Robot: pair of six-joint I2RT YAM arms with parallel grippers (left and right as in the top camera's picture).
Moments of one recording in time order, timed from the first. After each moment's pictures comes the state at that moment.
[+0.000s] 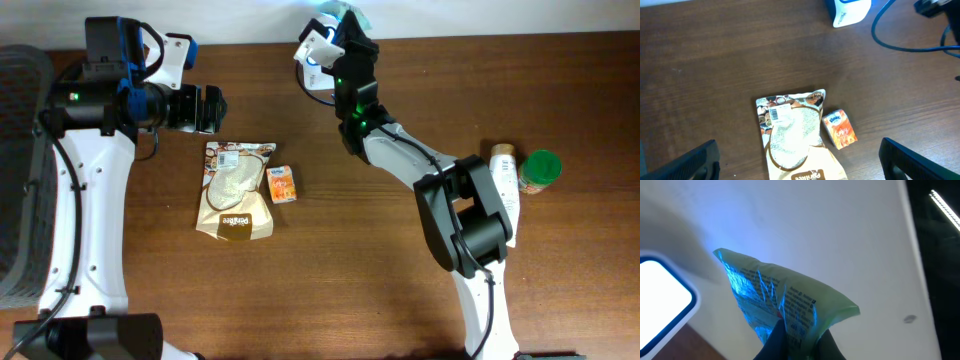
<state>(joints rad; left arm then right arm) 0.01 1.70 1.85 -1.12 0.24 0.16 0.43 2.30 1.64 0.71 0.45 -1.09</state>
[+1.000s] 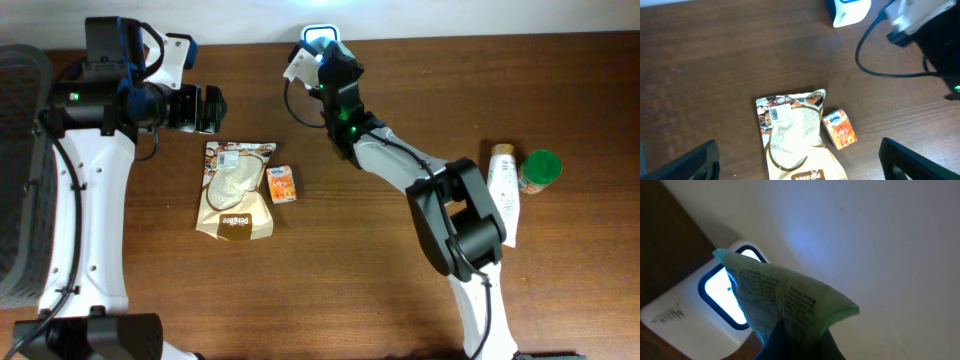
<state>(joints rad) 0.01 1.70 1.85 -1.12 0.24 0.16 0.48 2.29 1.65 0.42 0.42 -0.87</state>
